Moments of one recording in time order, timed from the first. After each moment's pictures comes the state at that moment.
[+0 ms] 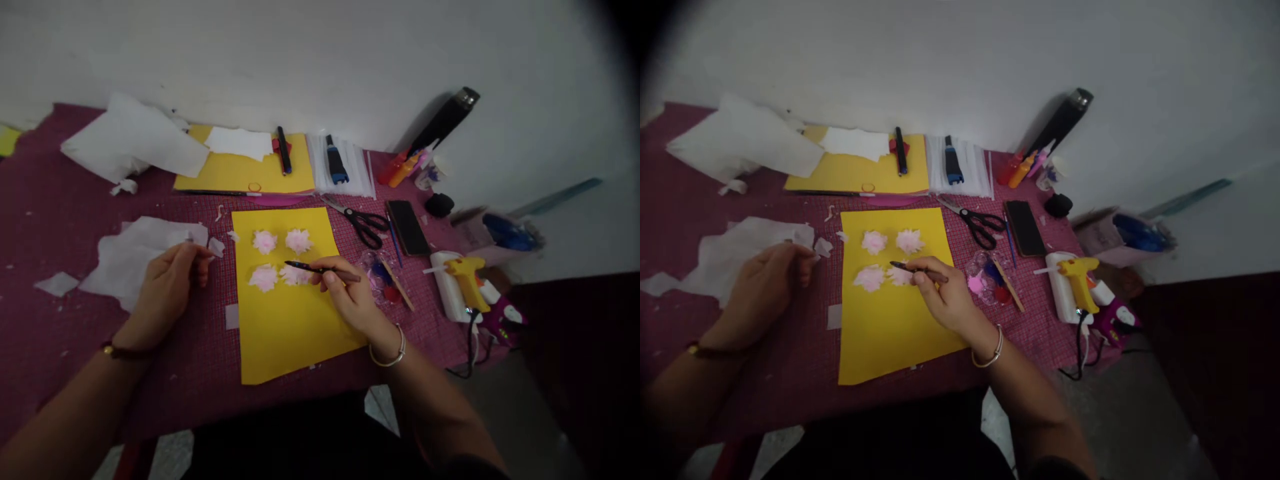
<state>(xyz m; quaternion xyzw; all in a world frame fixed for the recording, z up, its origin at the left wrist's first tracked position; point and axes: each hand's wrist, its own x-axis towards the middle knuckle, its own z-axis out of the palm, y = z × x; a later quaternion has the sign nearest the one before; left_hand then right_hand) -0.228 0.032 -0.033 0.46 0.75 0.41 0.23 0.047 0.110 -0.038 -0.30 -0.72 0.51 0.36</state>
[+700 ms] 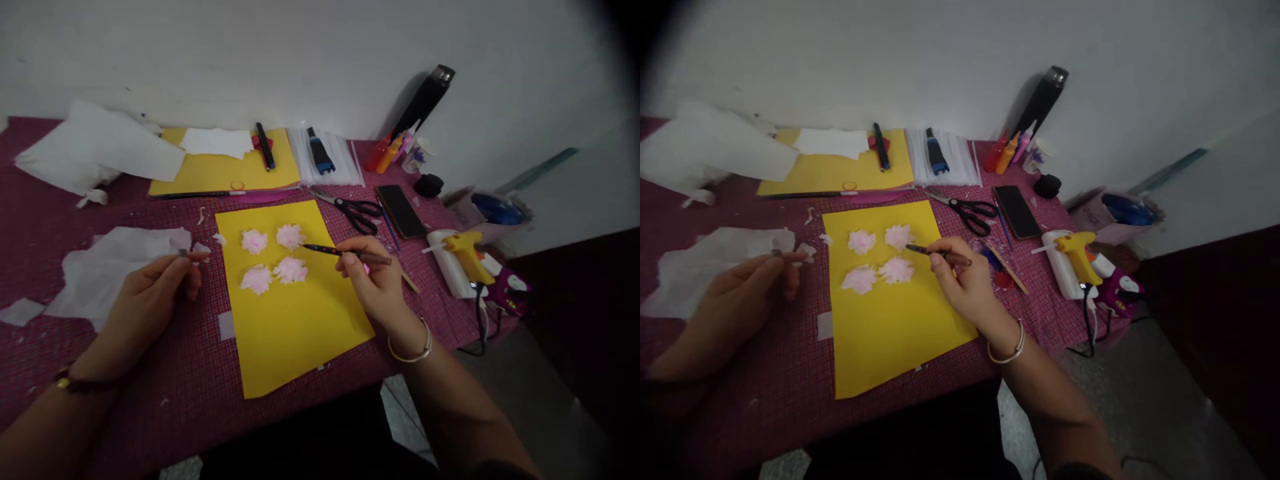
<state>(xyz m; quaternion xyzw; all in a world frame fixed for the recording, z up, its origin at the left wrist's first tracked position) -0.239 0.026 -0.045 0.47 0.71 0.41 0.33 0.067 0.112 -0.042 -0.37 -0.73 0.35 0.46</state>
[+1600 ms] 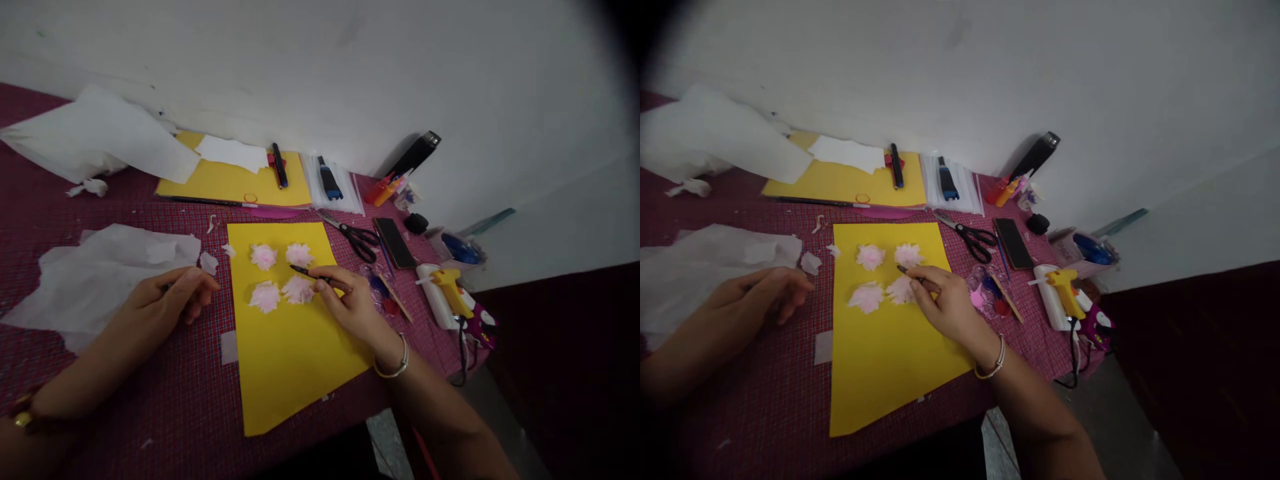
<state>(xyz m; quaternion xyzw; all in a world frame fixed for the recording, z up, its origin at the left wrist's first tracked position) -0.247 0.027 -0.054 0.46 0.69 0.41 0.38 0.029 0.118 -0.047 -0.35 -0.83 0.30 0.33</state>
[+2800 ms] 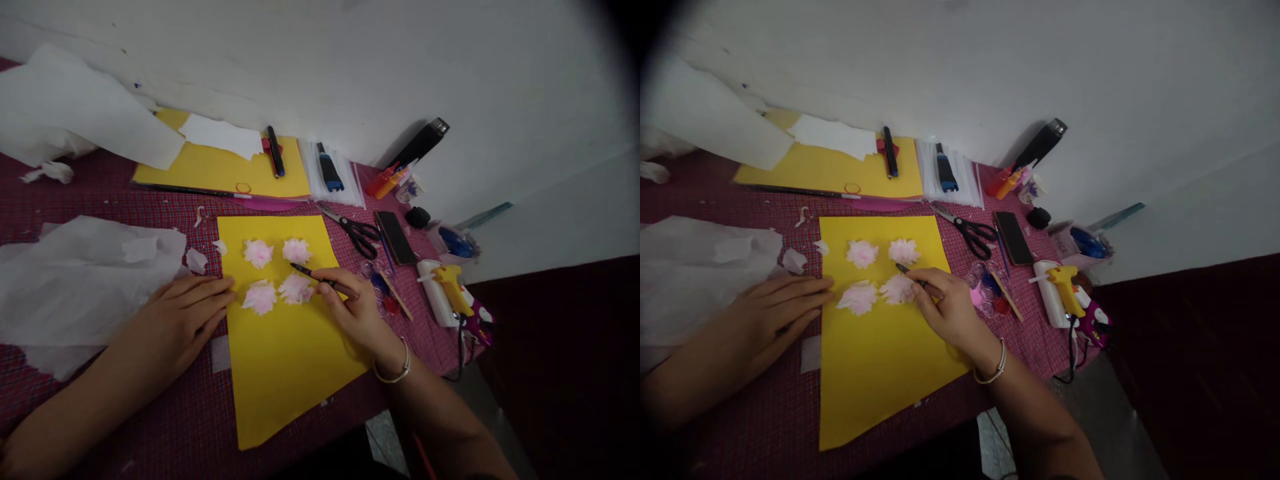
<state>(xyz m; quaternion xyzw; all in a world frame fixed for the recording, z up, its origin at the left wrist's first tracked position) -0.249 0.023 -0.092 0.80 0.55 0.23 0.09 0.035 0.114 -0.050 -0.37 -0.81 0.32 0.32</state>
